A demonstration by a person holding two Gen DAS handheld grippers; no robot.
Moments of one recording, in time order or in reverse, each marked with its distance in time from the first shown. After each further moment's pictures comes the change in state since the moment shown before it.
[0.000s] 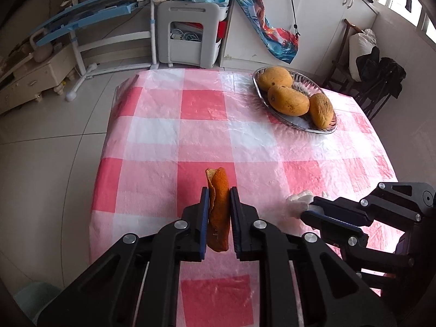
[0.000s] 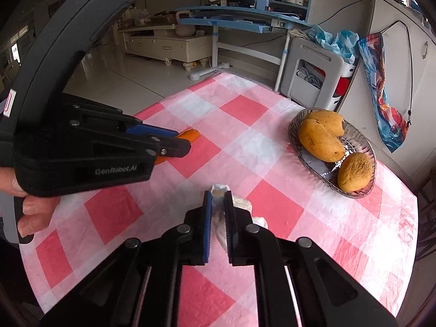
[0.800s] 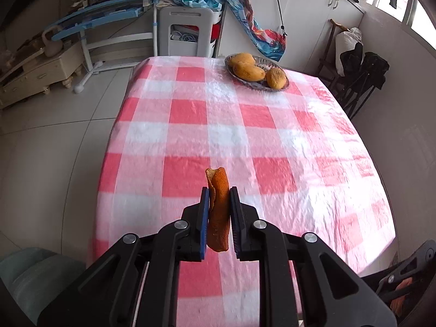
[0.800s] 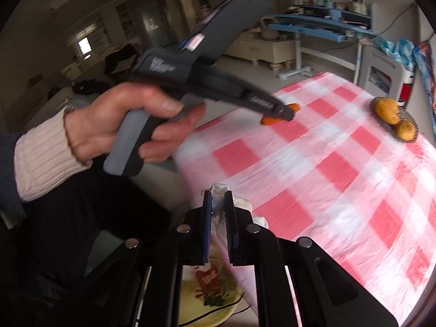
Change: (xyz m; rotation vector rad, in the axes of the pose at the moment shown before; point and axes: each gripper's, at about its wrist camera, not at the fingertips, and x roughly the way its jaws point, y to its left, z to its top) left arm -0.109 -0.034 -0.112 0.002 -0.009 0.001; right arm -0.132 0.118 -0.113 -0.158 0.046 0.479
